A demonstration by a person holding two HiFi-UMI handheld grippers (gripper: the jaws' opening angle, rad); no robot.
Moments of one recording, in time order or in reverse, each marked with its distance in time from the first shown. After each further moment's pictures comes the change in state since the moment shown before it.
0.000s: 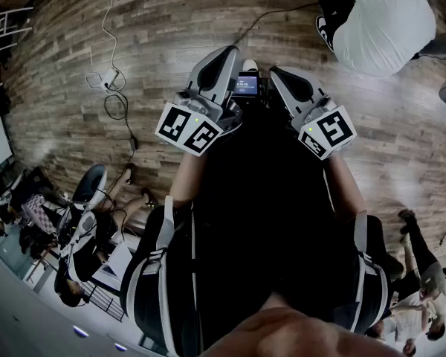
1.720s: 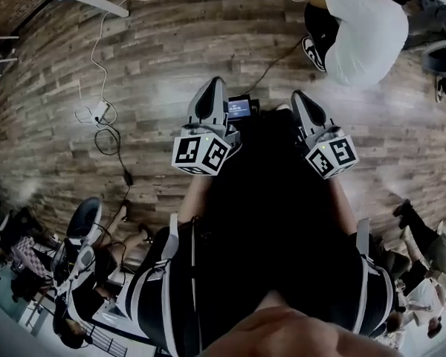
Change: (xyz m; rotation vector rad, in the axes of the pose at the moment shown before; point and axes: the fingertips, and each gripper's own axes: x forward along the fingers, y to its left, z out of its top) left arm -0.092 0.051 0.005 -0.047 -0.098 0.260; right arm -0.040 0.022 0.005 0.022 -0.069 -0.329
